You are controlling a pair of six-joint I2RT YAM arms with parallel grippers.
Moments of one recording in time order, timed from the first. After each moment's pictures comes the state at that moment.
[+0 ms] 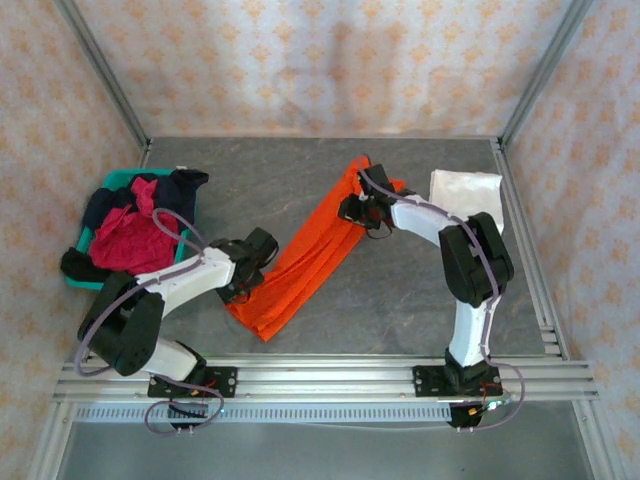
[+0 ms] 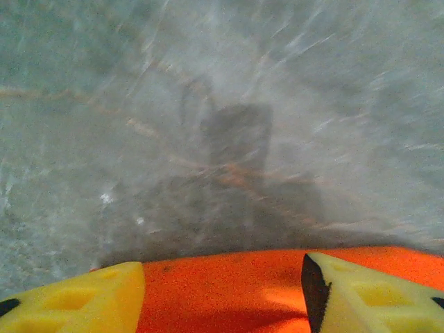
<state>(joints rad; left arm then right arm) -0.50 1.43 0.76 -0.83 -0.31 -1.22 0.44 1.92 1.29 -0.32 -0.18 0.69</state>
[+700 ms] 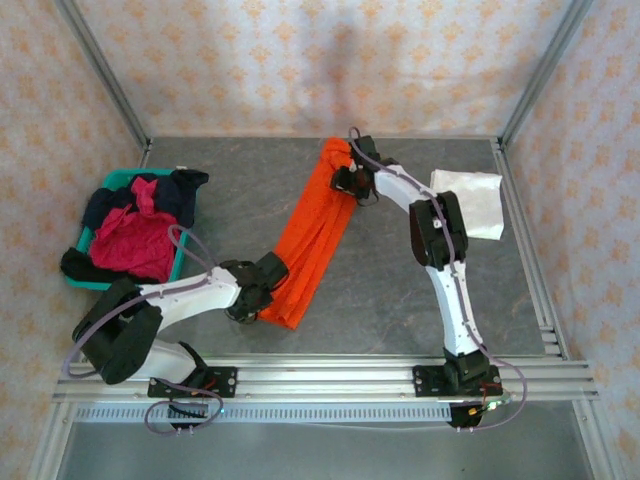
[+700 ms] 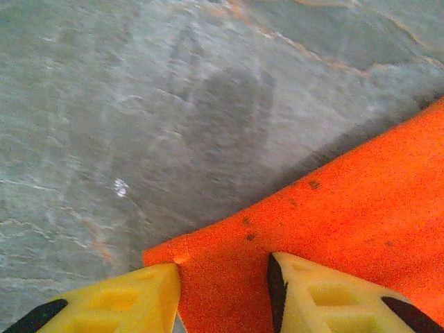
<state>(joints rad) -0.69 1.42 0.69 -0.77 -0.23 -1.35 0.37 2.46 2.04 -0.53 -0.26 0.58</state>
